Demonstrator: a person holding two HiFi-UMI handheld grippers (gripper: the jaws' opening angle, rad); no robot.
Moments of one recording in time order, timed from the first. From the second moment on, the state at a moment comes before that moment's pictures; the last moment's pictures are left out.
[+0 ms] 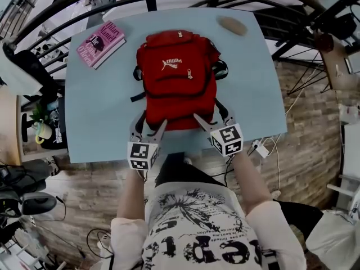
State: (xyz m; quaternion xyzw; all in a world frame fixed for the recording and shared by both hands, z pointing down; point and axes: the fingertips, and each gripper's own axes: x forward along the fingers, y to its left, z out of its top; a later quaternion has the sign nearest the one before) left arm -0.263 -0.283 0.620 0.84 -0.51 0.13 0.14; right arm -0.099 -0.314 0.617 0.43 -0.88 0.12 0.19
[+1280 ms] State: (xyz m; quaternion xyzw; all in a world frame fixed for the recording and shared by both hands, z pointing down) left arm -0.234 -0.226 0.393 0.85 -0.52 0.05 -0.06; right arm -0.110 -0.242 0.410 0.46 -0.88 -0.06 0.07
